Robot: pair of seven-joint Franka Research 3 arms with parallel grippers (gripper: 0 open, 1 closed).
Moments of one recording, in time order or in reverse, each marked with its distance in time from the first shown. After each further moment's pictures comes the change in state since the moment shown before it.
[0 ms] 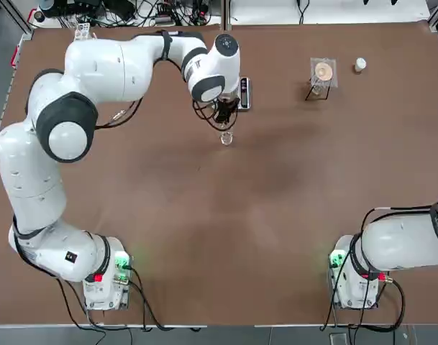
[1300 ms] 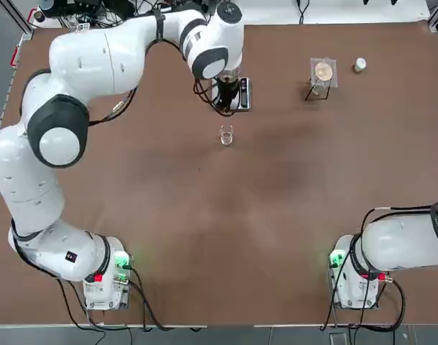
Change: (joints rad) left arm 0.013 -0.061 -0.039 0.125 -0.101 -0.203 0.020; right arm 0.000 0.000 0.000 0.000 0.000 0.000 0.000
